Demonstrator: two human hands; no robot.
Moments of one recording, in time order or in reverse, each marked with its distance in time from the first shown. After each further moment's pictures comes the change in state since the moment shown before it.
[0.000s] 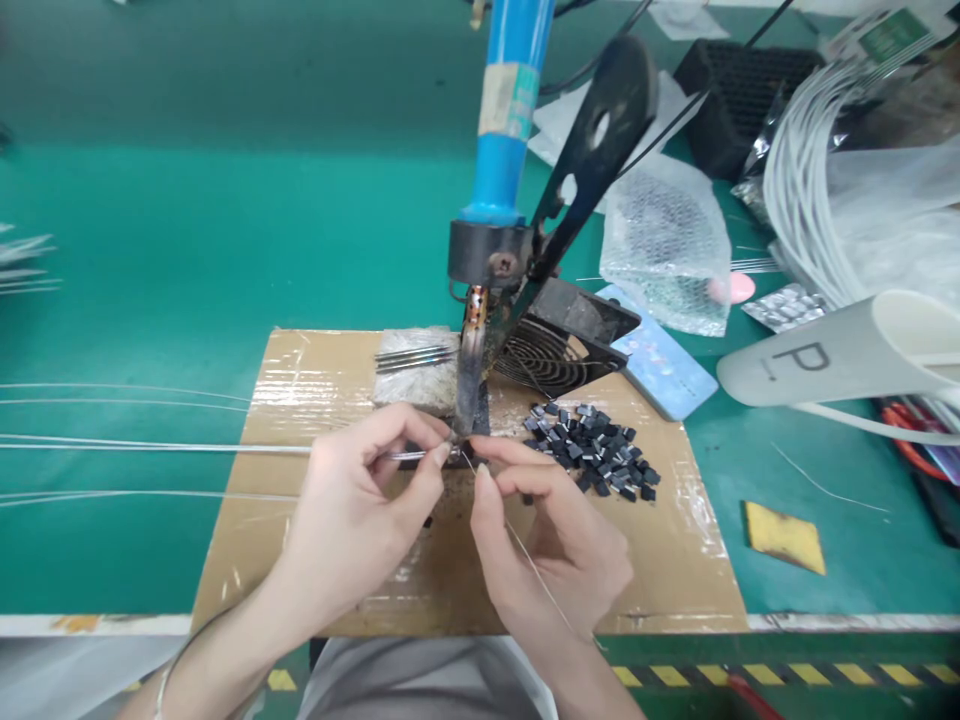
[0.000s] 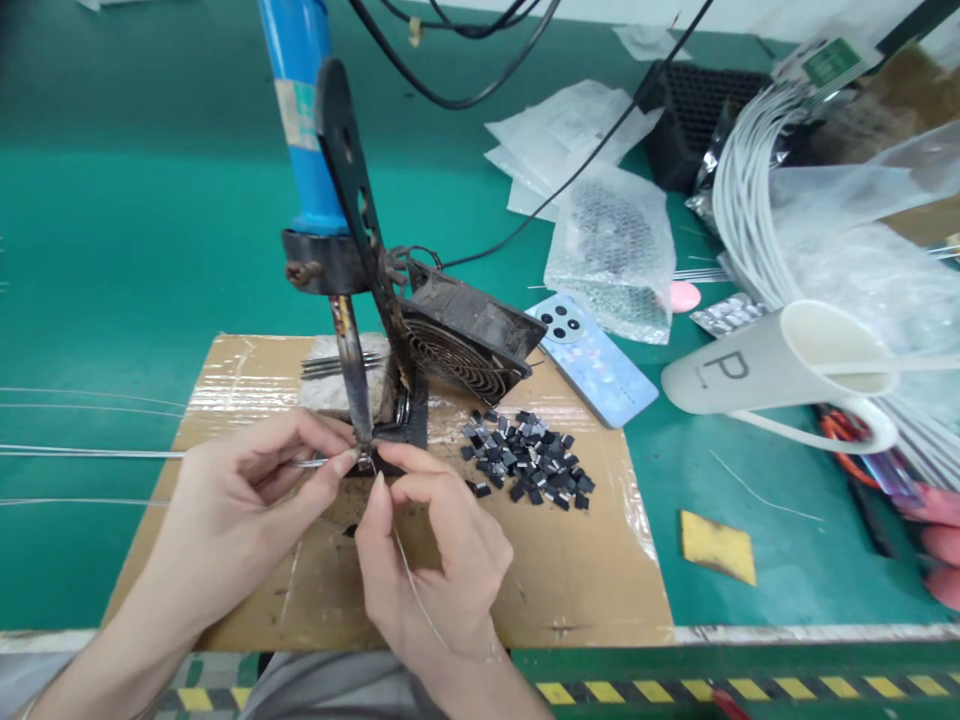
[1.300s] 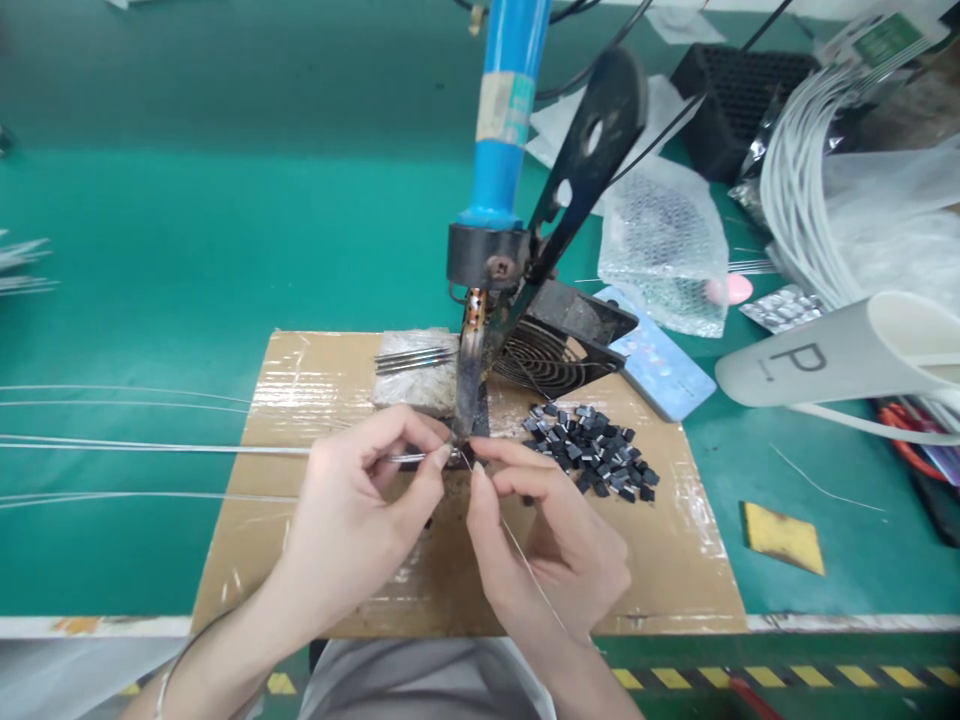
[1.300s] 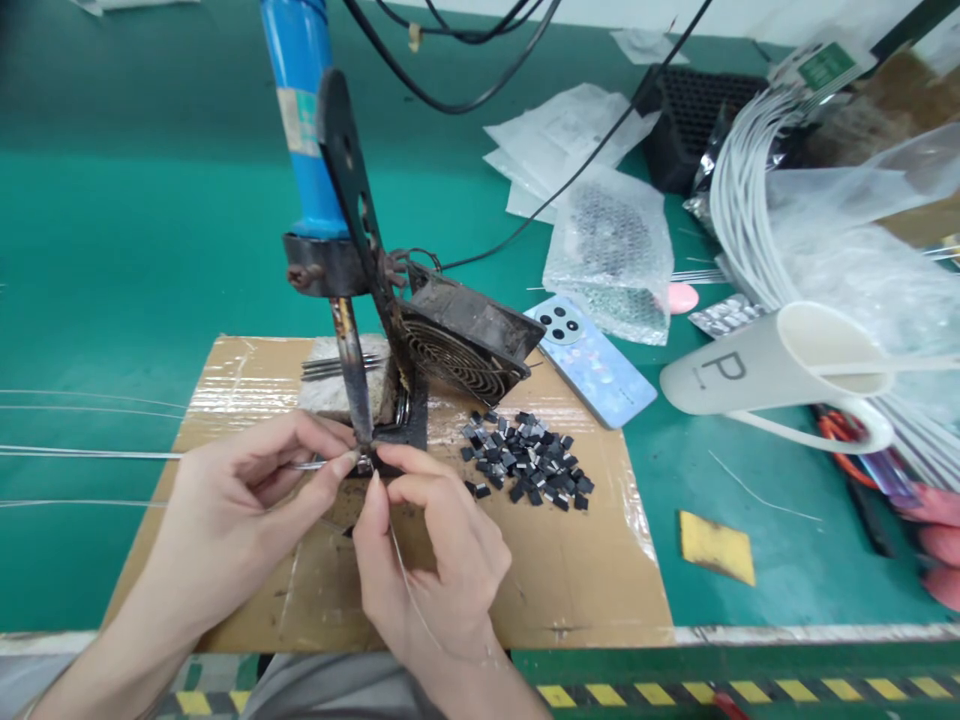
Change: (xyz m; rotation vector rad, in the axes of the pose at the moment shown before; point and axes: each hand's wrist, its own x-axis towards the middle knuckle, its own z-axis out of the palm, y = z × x) left_hand -0.001 0.002 0.001 -0.009 -0.006 -0.001; right_hand 0.003 -0.003 0.001 -0.036 0.013 -0.028
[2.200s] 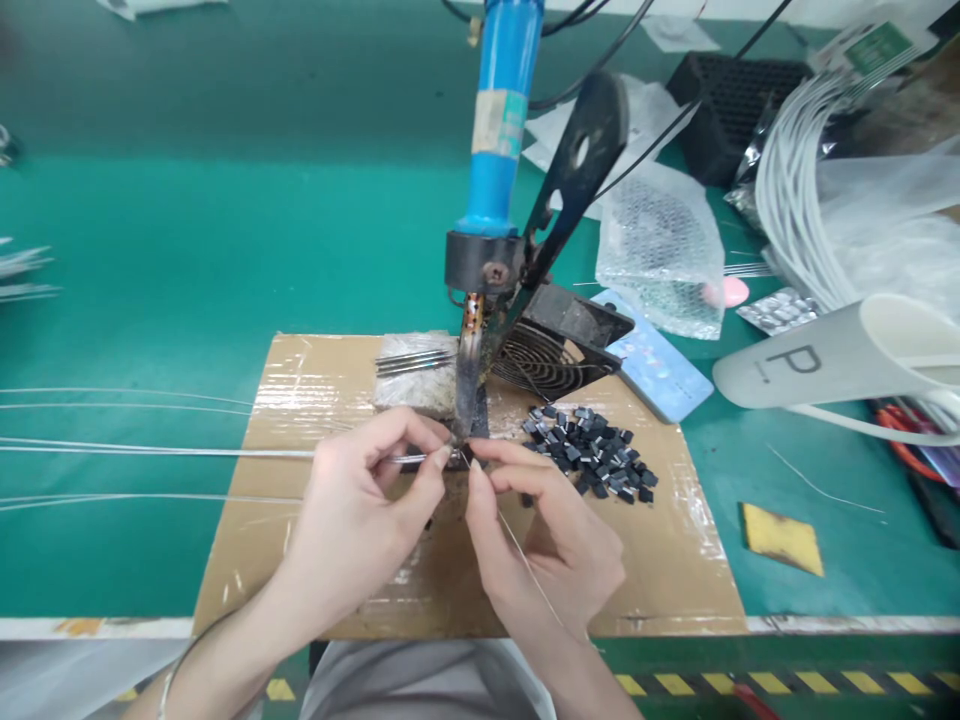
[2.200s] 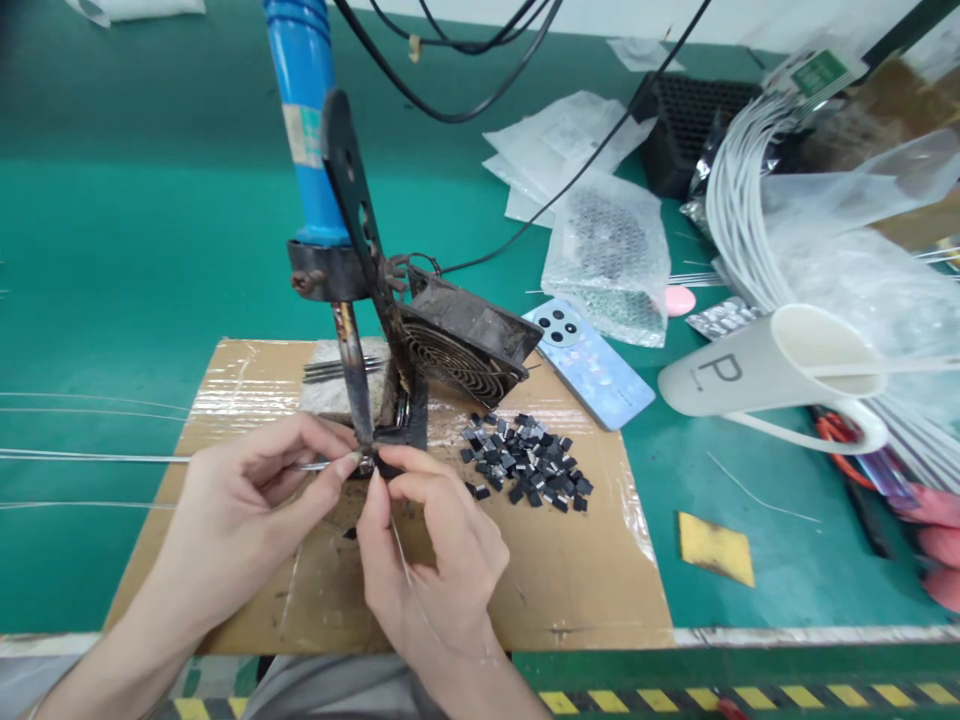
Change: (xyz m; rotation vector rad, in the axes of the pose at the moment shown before) left_hand 0.000 -0.002 0.001 -0.019 0.009 0.009; right_hand 0.000 0.002 0.000 0.018 0.003 -0.048
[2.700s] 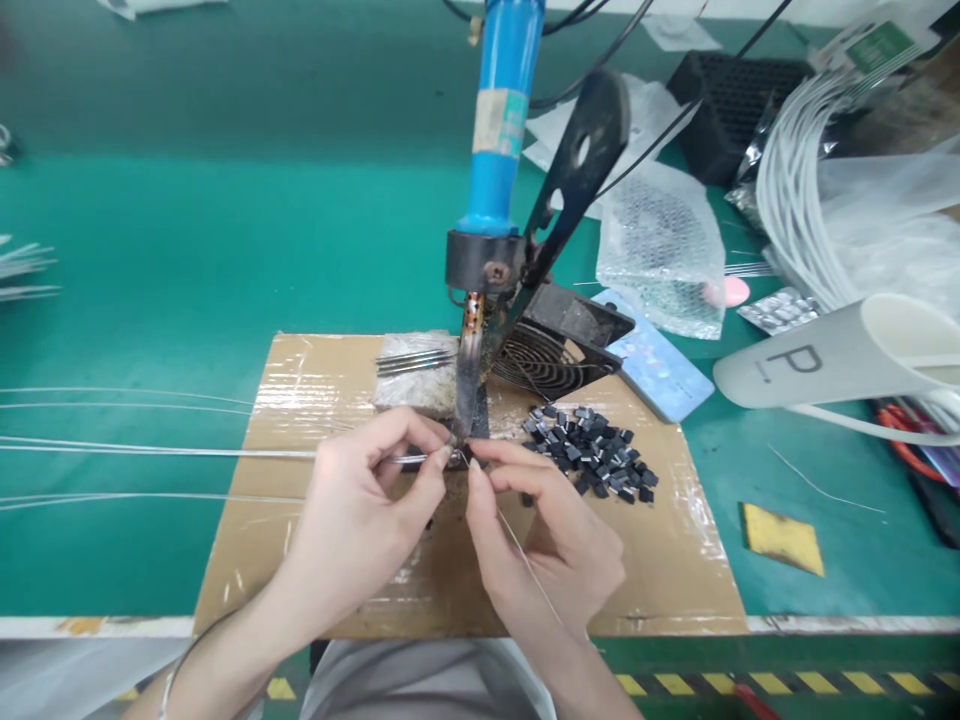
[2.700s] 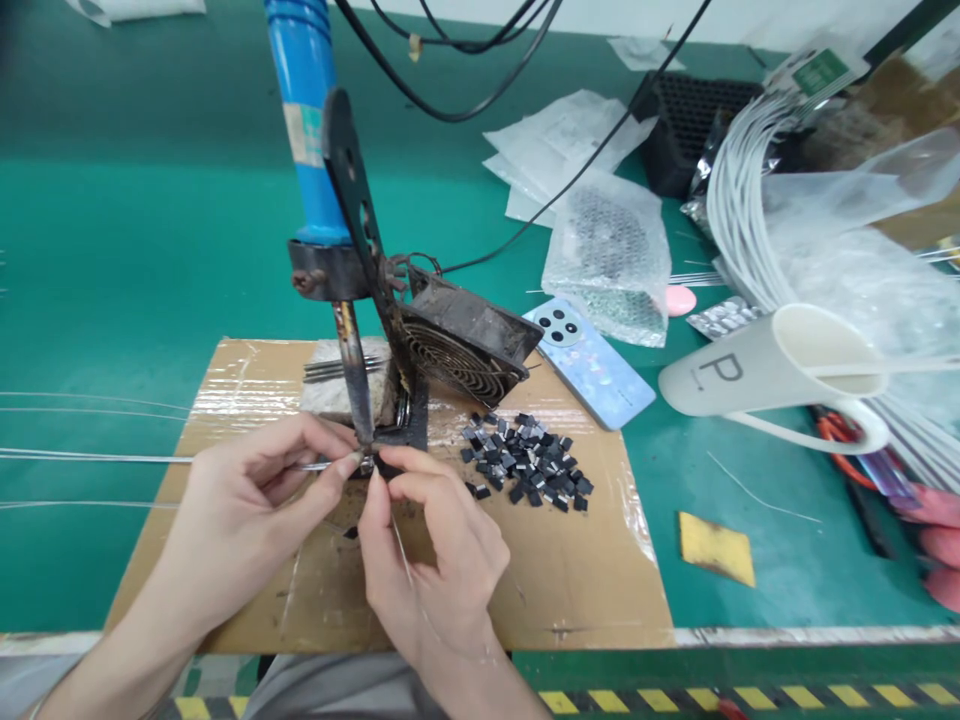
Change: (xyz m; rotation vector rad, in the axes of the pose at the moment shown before) left_hand 0.001 0.000 0.002 0.005 0.005 -0.004; right_hand 0.001 0.002 0.001 -0.004 0.004 -0.010
